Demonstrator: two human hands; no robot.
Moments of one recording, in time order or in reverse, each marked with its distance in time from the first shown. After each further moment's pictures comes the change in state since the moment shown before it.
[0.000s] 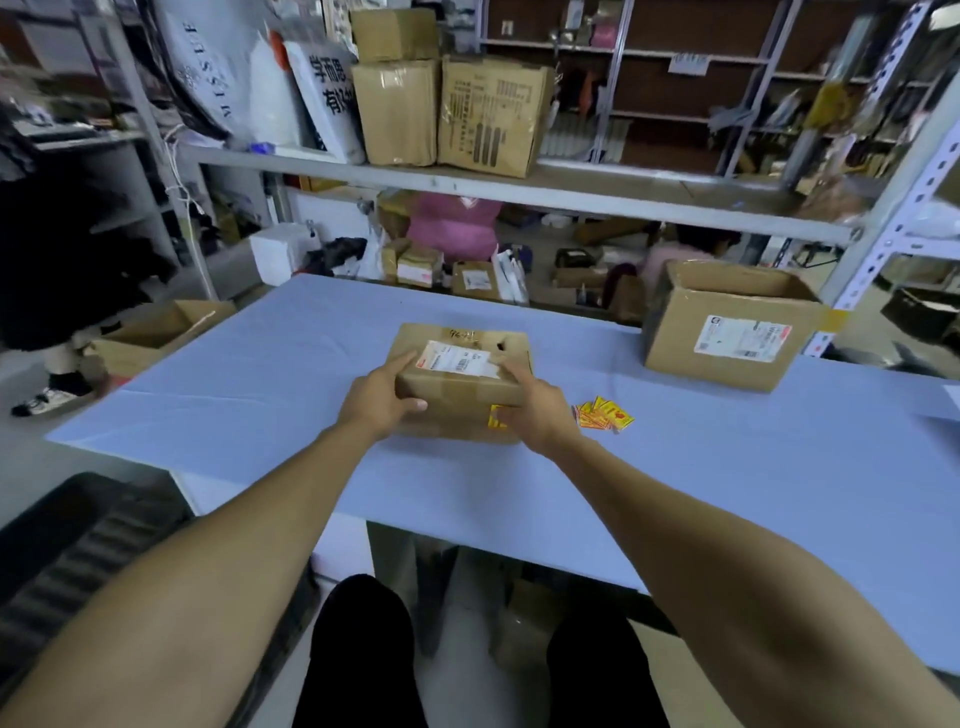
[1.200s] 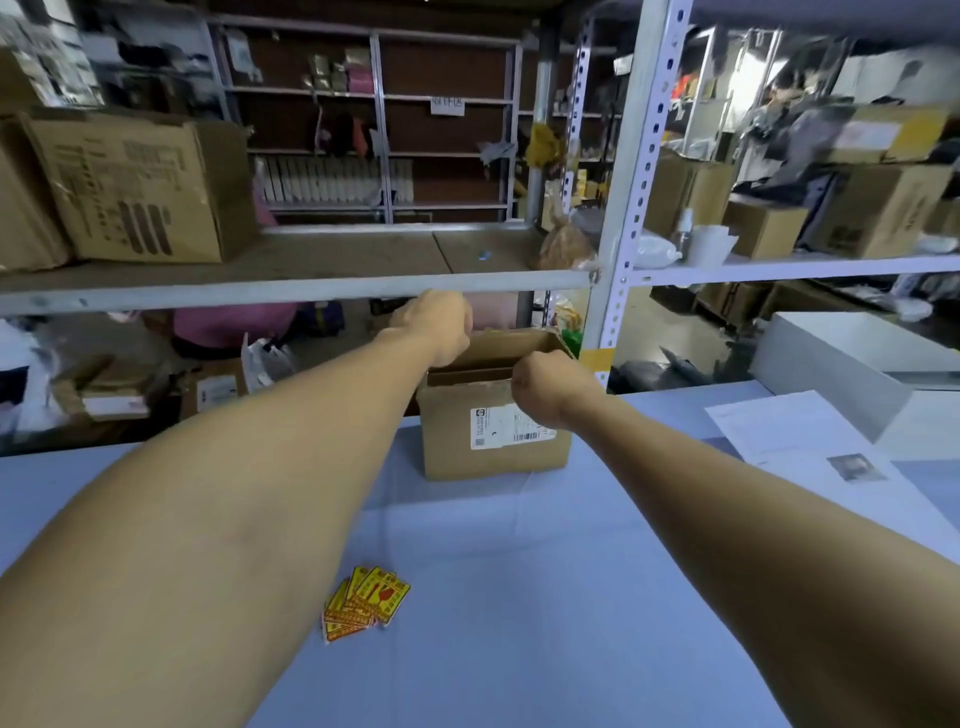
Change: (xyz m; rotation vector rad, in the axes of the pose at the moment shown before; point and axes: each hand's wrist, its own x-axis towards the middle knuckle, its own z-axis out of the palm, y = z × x) left_hand 0.208 0.409 0.225 0.514 -0.118 0.649; right_hand 0.098 0.206 -0.300 -0.471 0.191 0.324
